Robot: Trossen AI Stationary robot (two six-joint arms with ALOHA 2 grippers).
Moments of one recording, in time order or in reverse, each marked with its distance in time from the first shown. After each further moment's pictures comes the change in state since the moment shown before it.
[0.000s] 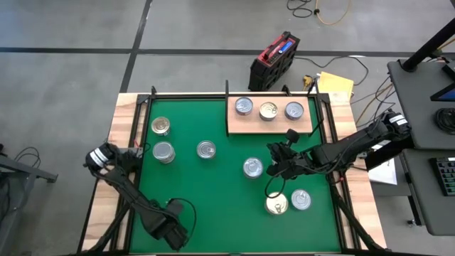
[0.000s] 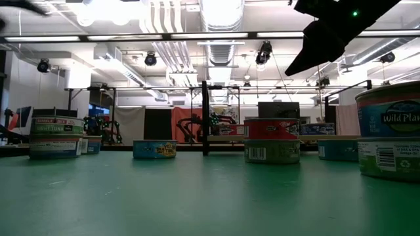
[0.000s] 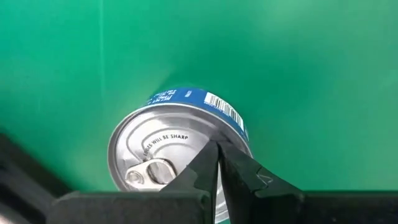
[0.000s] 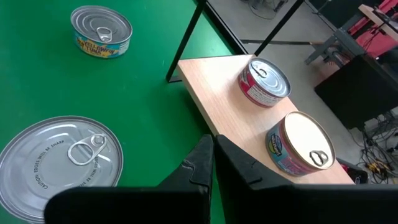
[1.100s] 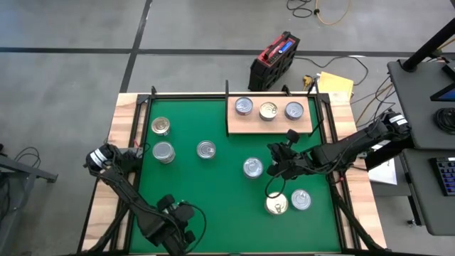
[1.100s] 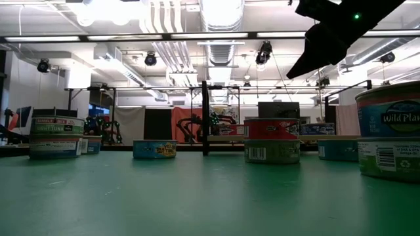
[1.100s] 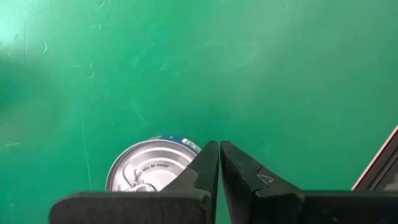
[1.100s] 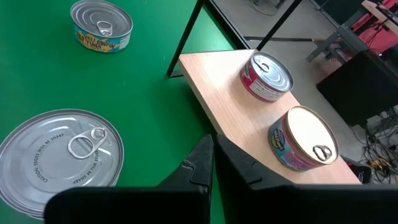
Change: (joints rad) left arm -0.021 0.002 0.166 -0.048 -0.360 0.268; right arm 0.001 -0.002 -0.015 -0.001 -0.009 0.016
